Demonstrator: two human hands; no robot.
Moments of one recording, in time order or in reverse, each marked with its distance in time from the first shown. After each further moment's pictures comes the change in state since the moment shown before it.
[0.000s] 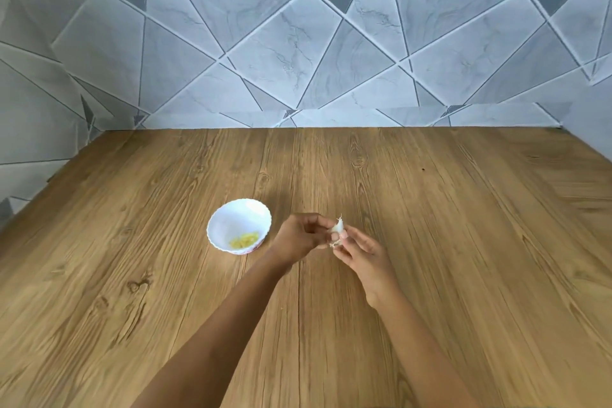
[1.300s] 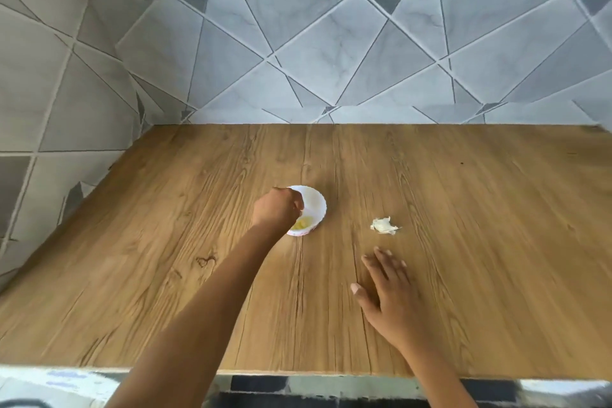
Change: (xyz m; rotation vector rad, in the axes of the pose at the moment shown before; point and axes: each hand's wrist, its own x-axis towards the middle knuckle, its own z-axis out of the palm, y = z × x) left_hand -0.034 -0.001 -0.116 1.003 0.316 -0.054; right_hand -0.066 0.070 0.031 -1.534 0.025 -0.374
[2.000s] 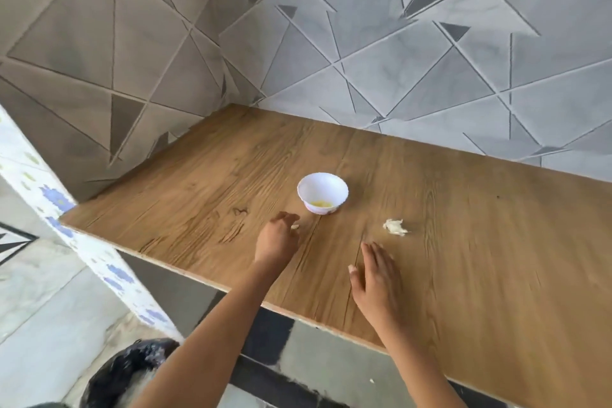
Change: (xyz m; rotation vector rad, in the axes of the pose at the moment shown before) left_hand -0.118 -0.007 0.048 -0.243 0.258 -0.263; right_hand -0.003 -0.003 -0.004 0.147 0.183 -0.152
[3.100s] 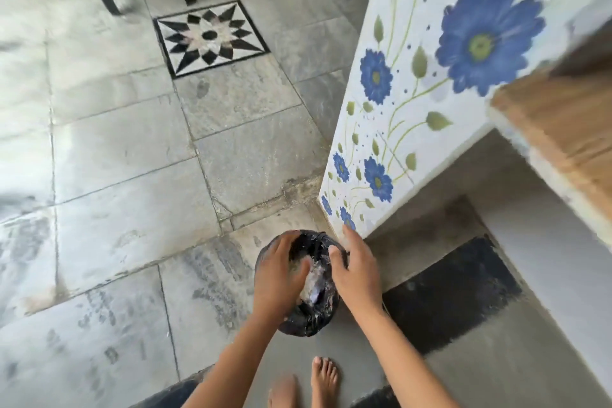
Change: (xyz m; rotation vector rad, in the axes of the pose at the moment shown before) left_hand -0.178 -0.550 -0.042 -0.240 0.360 -0.833; right_hand -0.111 -0.450 0.424 0.465 -0.869 -0.347
